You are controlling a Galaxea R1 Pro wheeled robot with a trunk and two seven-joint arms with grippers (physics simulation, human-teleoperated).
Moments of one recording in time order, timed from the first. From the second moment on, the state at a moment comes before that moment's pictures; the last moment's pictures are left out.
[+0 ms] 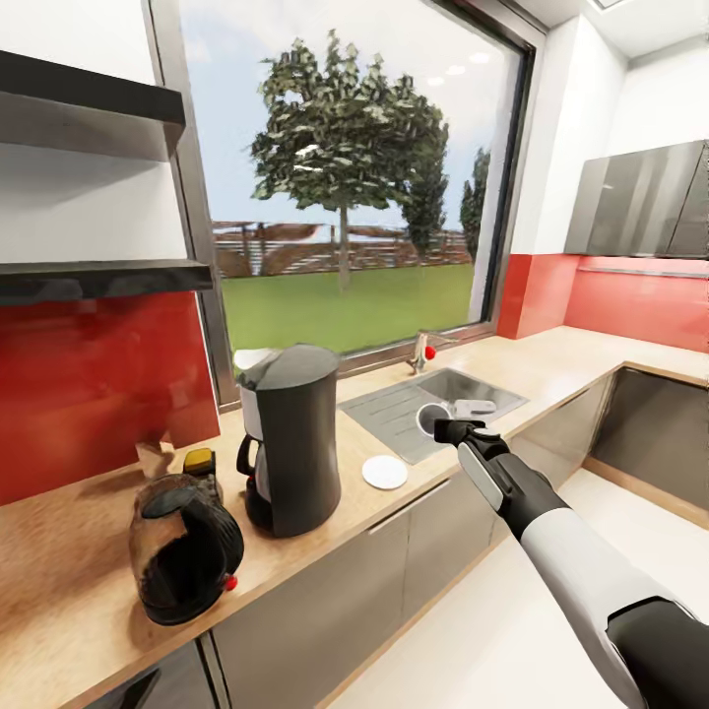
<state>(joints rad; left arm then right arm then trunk) -0.09 0.17 0.26 0.01 -0.18 -0.04 0.07 -0.94 -0.06 0.36 -0.73 -0.43 0.38 -0.27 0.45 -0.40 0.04</state>
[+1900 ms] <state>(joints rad) -0.09 0.17 0.25 0.01 -0.19 0.00 0.07 -0.94 -0.04 0.37 -0.72 -0.44 0.73 -0.27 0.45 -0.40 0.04</state>
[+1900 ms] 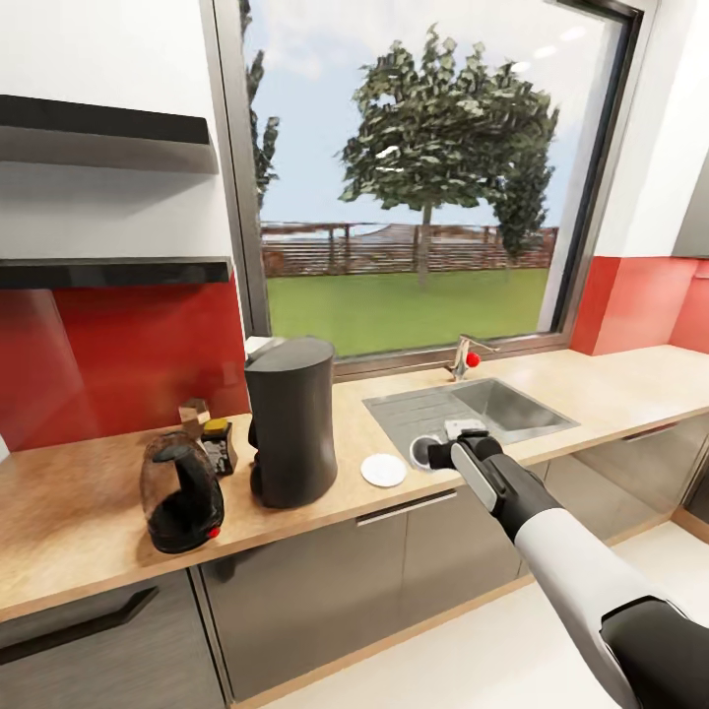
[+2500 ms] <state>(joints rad) -0.09 0.16 0.25 0.01 -0.19 0.00 0.07 -0.94 -0.04 0.36 -0.71 -0.44 0.73 -0.27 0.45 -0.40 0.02</state>
